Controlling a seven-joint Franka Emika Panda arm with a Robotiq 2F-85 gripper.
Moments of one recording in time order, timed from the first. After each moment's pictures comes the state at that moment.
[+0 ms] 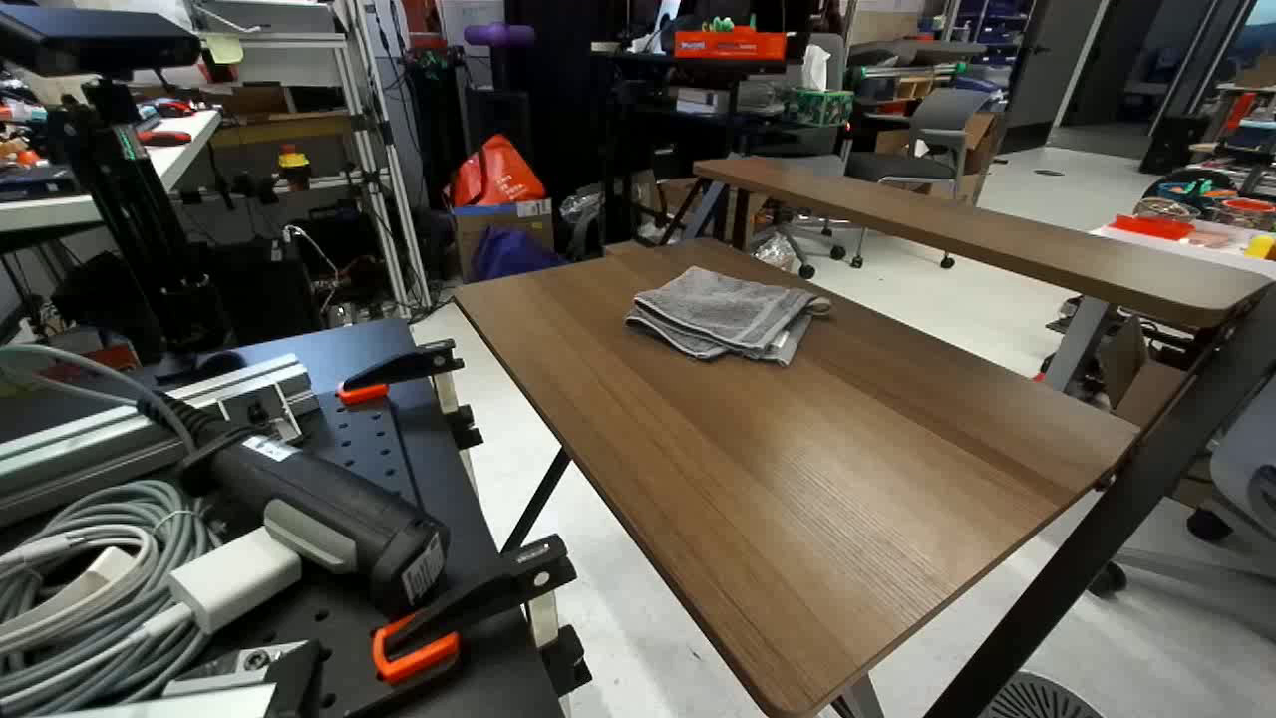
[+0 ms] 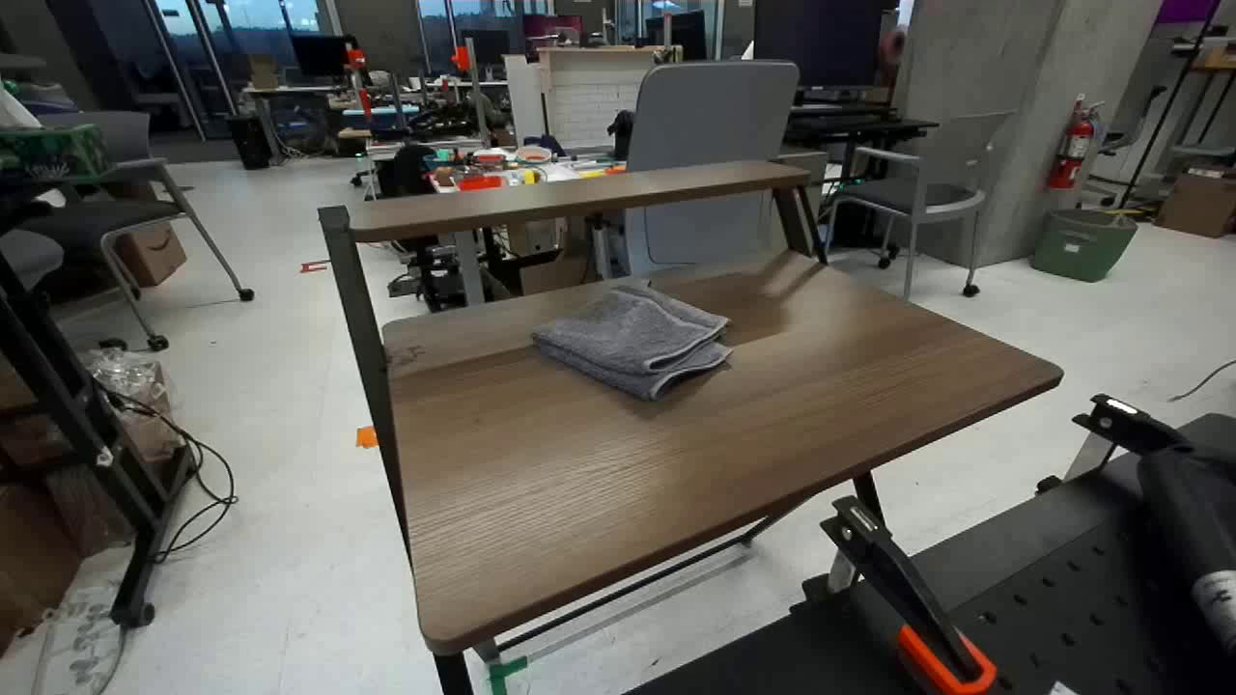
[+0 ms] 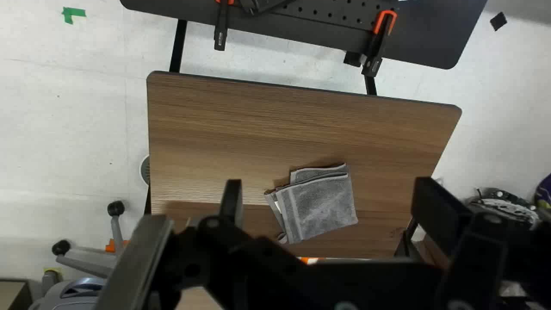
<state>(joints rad) 0.03 -0.82 -0.23 -2.52 -0.03 1.86 -0.37</state>
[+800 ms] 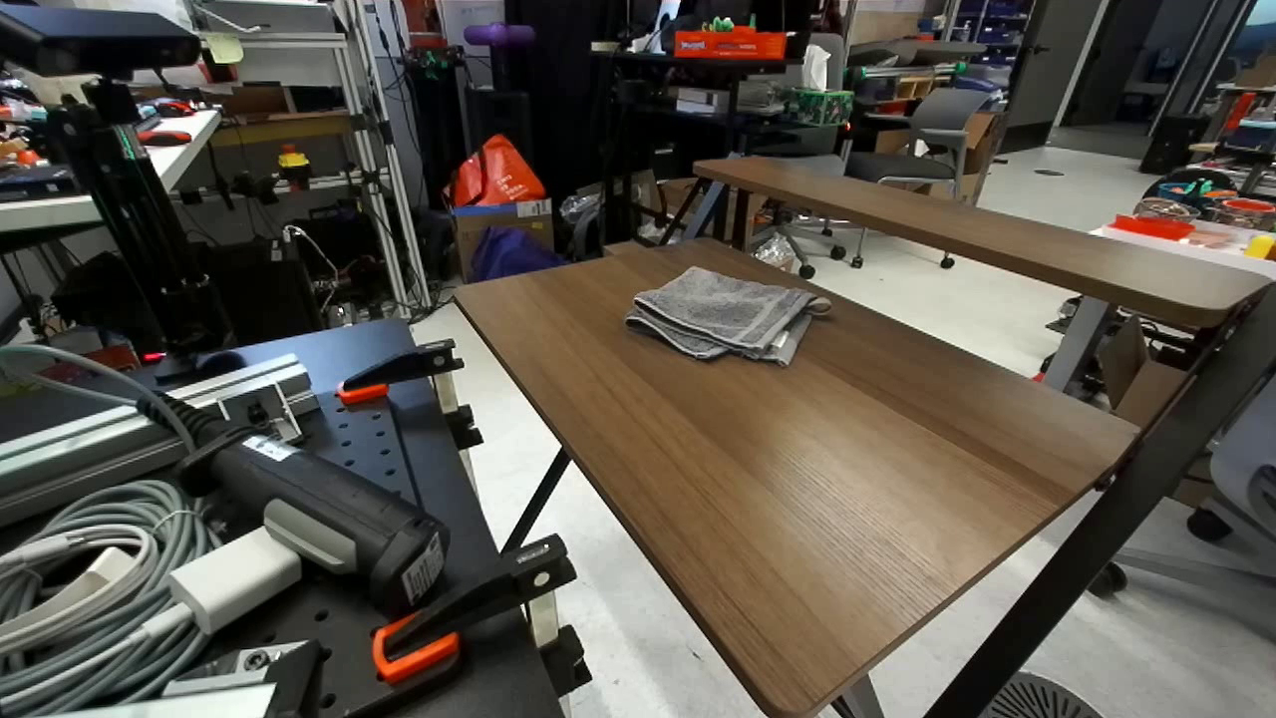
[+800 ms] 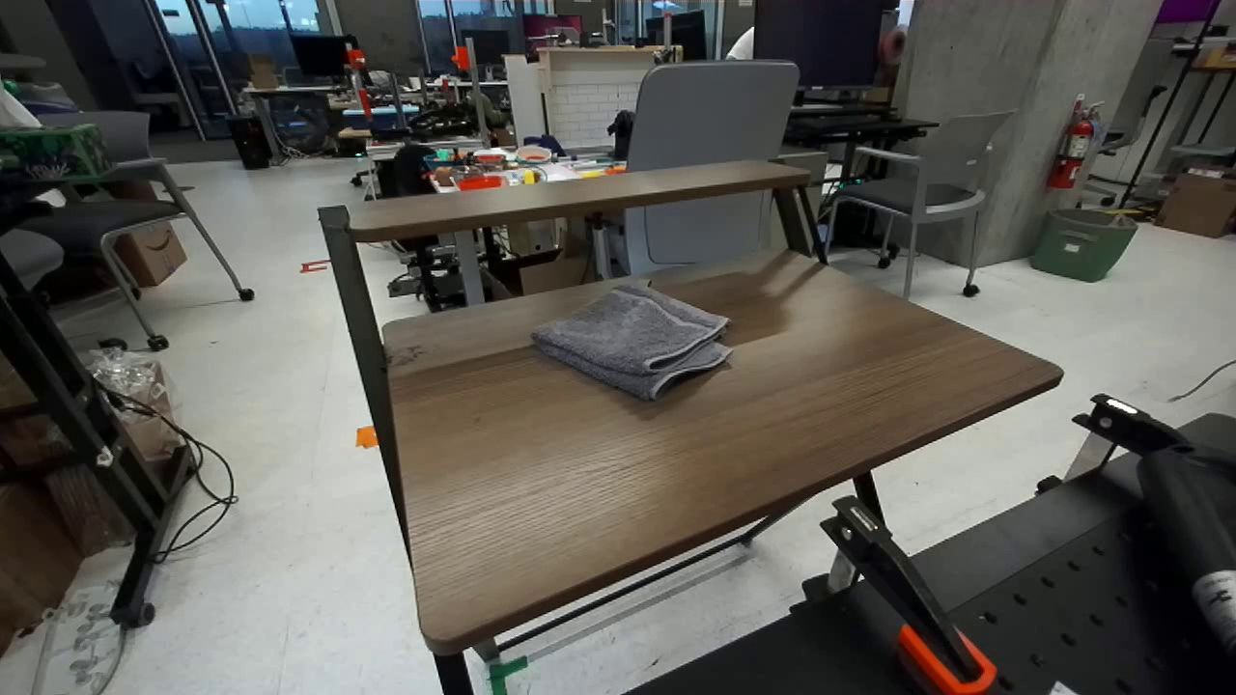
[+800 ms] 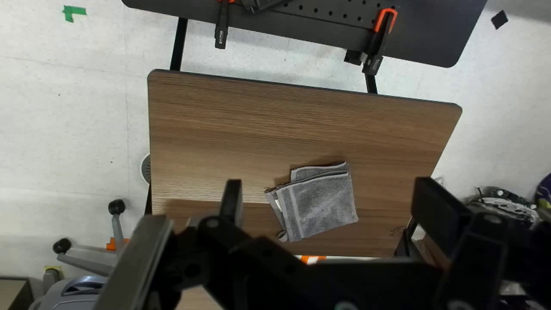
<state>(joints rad) 0.03 -0.82 -0.23 -2.52 -0.03 1.86 -0.37</state>
